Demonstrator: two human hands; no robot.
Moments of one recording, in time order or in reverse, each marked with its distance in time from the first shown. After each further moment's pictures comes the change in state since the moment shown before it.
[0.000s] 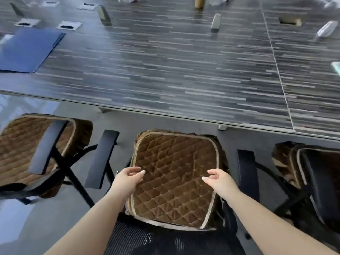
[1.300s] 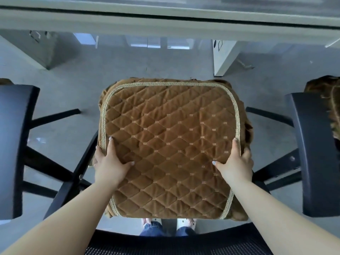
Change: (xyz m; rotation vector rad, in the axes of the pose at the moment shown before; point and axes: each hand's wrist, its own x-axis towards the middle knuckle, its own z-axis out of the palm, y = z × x) left_hand 0.226 -0.125 0.076 0.740 0.060 0.091; right_hand 0.160 0.127 0.111 -0.355 0.369 0.304
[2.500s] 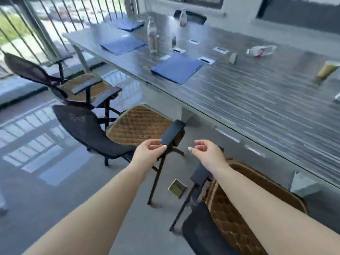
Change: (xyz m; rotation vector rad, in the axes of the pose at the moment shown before) left_hand -0.286 -0.195 -0.355 -1.147 0.295 0.023; right_hand -0.437 -0.295 -0.123 0.343 -0.367 -0.970
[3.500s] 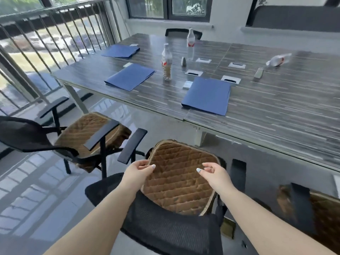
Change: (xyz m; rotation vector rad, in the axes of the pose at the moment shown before) left_hand 0.278 0.068 -0.309 0.119 -0.076 -0.039; right_hand 0.186 -0.174 0.252 0.150 0.147 0.210
